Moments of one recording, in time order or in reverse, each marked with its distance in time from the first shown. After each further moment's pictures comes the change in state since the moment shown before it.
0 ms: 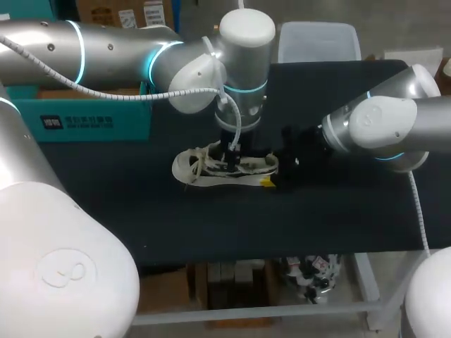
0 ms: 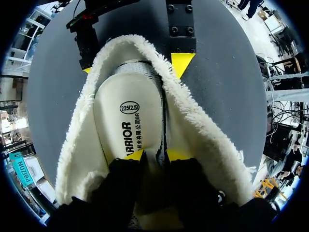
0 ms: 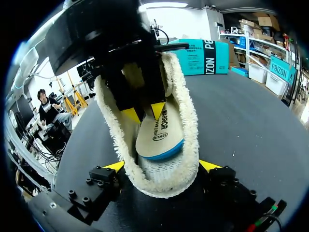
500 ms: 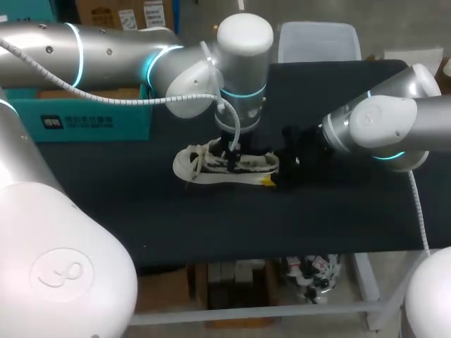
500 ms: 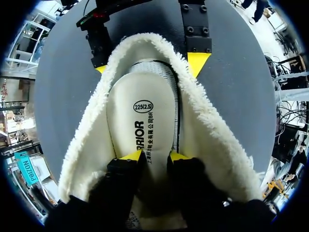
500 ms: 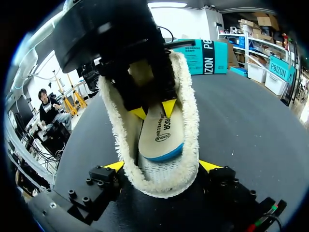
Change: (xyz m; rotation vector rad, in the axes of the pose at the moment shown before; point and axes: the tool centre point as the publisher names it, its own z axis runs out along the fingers) left arm -0.021 0.000 0.001 0.016 -0.084 0.003; right arm -0.003 0.000 -0.001 -0.001 -0.004 0.003
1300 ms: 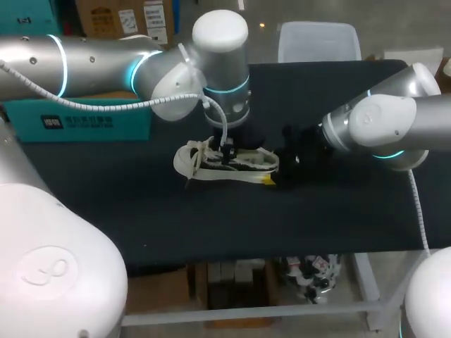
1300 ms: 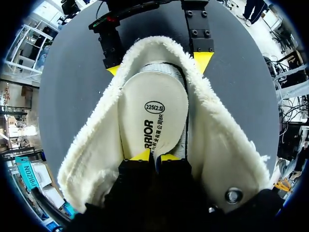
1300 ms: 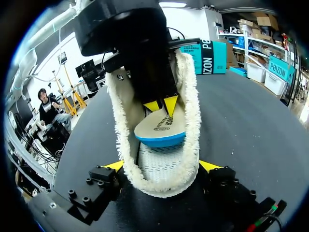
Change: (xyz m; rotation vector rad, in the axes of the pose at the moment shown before) left arm -0.016 0.002 0.001 0.106 -0.019 0.025; right arm -0.003 0.001 0.000 0.000 -0.002 0.001
